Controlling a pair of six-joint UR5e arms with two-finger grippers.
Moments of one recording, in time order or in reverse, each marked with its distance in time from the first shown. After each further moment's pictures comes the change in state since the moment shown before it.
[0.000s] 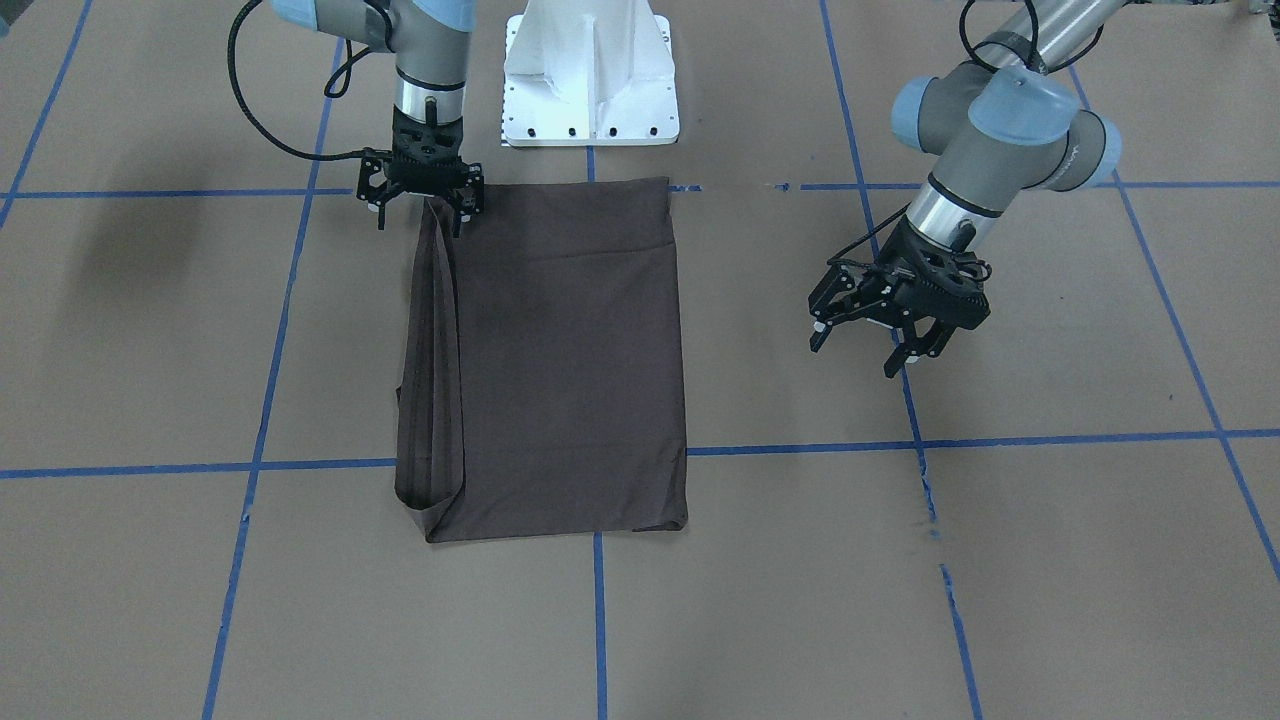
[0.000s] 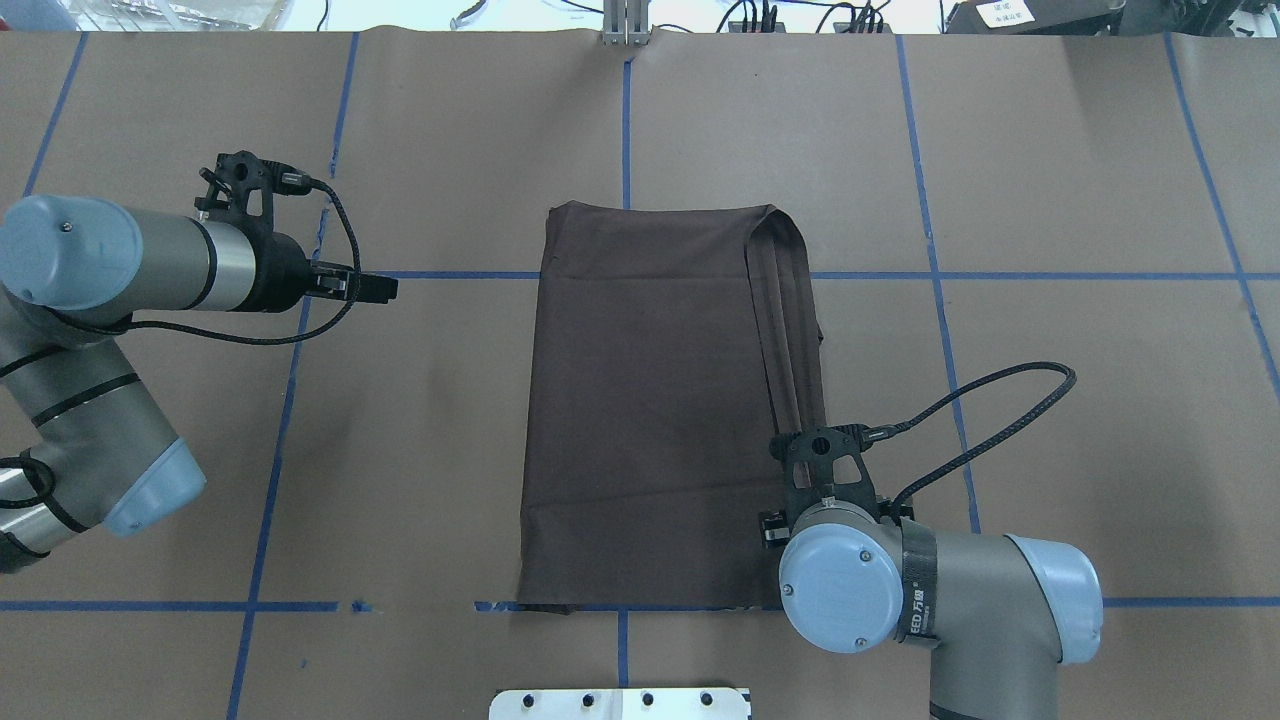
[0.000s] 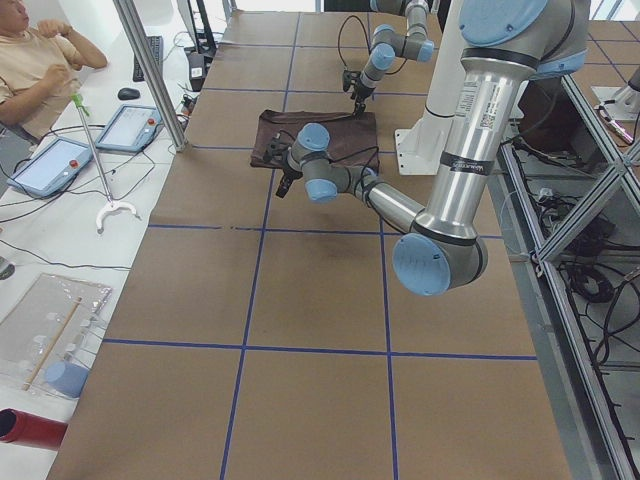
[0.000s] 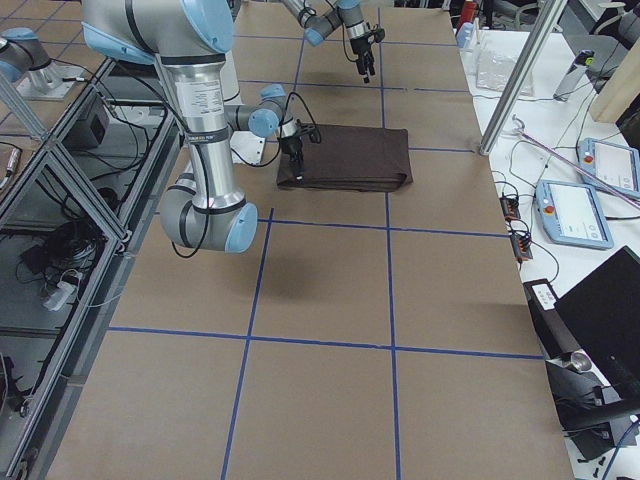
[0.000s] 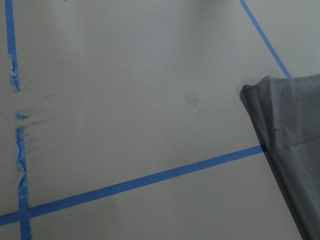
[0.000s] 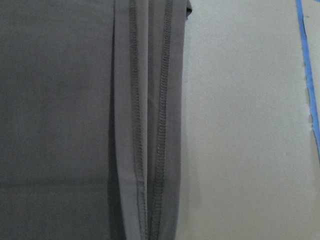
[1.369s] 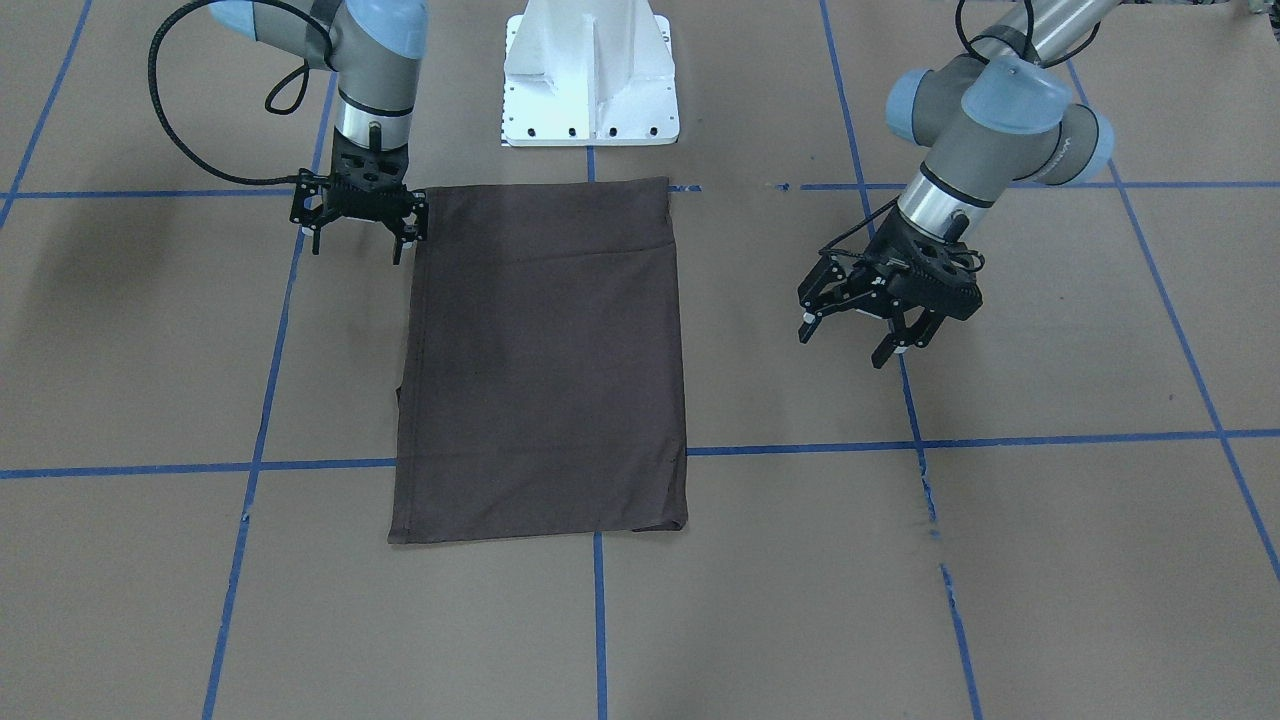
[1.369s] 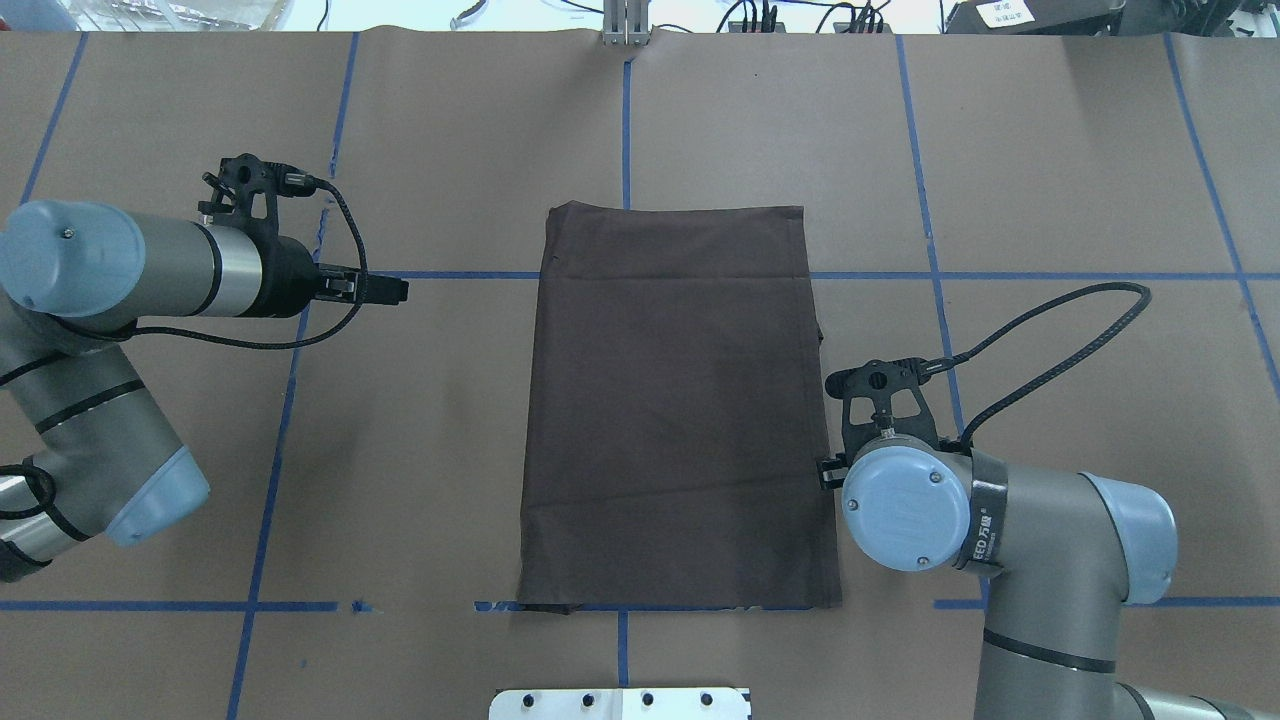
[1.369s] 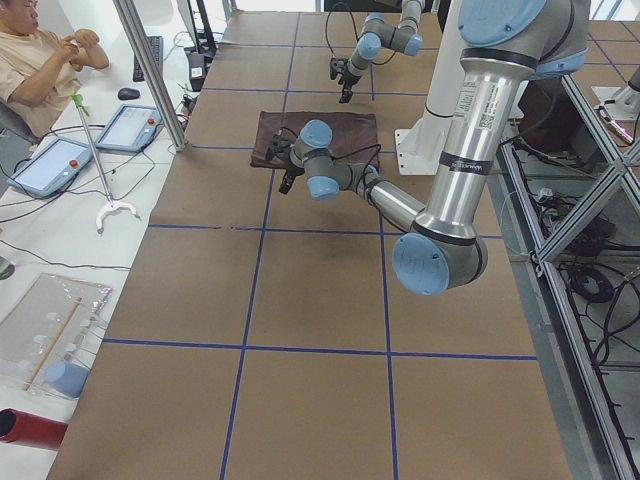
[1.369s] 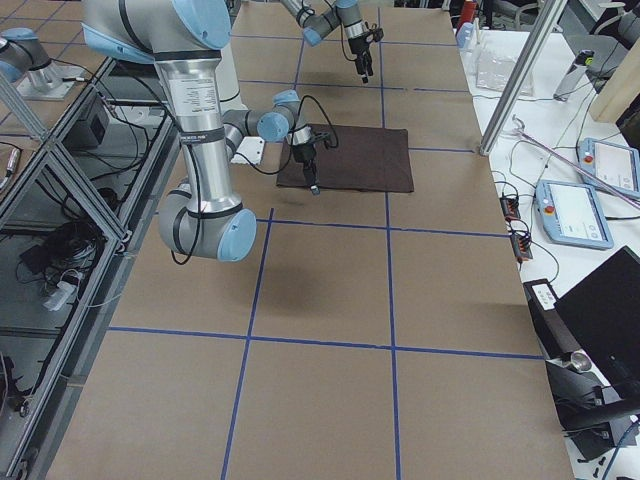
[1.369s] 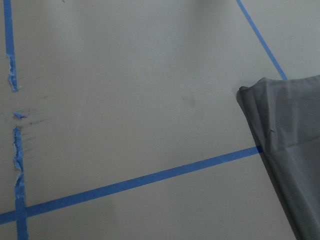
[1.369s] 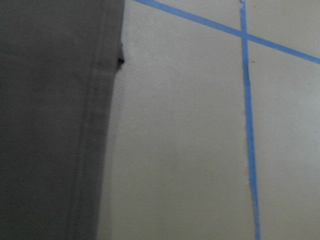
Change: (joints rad) left arm 0.031 -0.003 -0.038 -0.002 0.007 -0.113; right arm 0.119 -0.073 0.050 0.076 0.033 -0.099
